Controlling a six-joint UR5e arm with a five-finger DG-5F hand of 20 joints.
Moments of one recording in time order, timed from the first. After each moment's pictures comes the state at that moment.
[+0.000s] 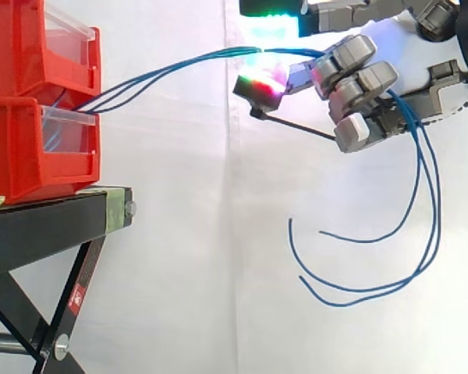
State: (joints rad) arm 0.26 -1.77 -1.66 -3.11 -0.85 0.08
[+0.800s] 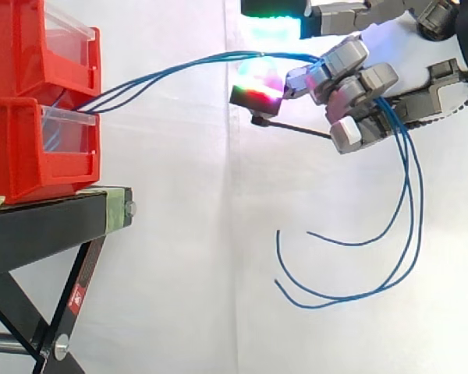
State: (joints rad) arm 0.26 -1.78 -1.66 -3.10 -0.84 0.08
